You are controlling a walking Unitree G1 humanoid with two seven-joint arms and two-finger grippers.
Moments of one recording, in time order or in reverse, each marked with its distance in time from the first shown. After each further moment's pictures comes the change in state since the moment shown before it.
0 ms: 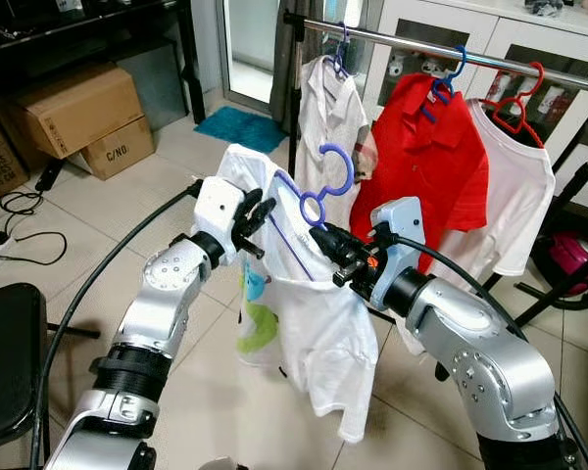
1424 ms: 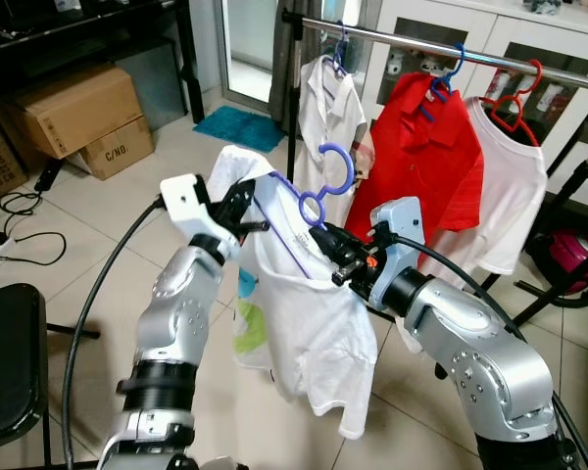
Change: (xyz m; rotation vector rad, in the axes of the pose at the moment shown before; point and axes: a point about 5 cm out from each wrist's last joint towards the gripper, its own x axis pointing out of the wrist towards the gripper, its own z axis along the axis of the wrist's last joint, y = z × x) left arm -0.006 -0.008 0.002 -0.560 -0.162 0.221; right arm 0.001 0.002 -0.001 0.012 -0.004 -0.006
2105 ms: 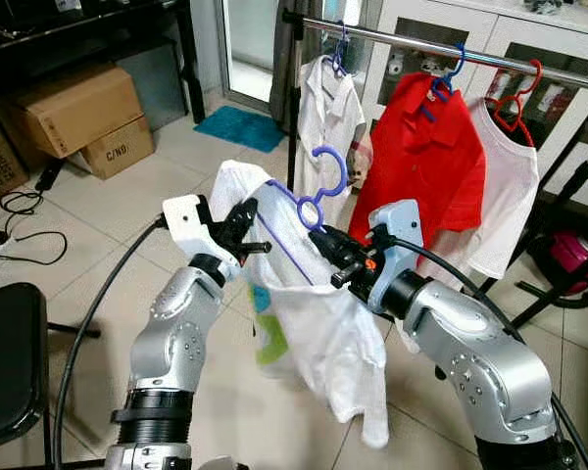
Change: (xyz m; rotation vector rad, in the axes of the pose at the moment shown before) left arm -0.016 -0.006 -0.008 -0.003 0.029 -0.009; right arm -0.001 0.000 -0.002 0.000 0.010 -0.008
